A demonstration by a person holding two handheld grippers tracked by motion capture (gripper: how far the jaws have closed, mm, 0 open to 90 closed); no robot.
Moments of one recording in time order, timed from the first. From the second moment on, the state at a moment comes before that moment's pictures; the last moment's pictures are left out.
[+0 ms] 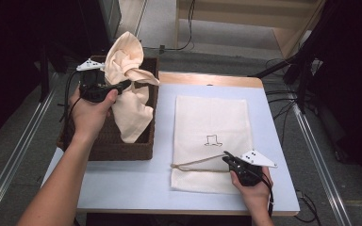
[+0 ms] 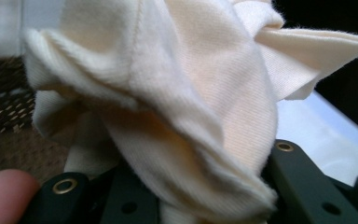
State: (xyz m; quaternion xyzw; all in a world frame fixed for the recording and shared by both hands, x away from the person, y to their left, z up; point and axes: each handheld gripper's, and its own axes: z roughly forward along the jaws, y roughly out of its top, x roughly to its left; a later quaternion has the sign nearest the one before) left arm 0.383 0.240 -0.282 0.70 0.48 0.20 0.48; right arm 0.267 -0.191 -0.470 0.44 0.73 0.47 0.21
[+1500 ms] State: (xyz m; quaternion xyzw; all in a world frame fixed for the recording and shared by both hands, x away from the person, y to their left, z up) left arm 0.247 0.087 -0.417 0.86 0.23 -0.10 0.45; right arm 0.291 -0.185 -0.449 0.48 0.72 0.46 0.19
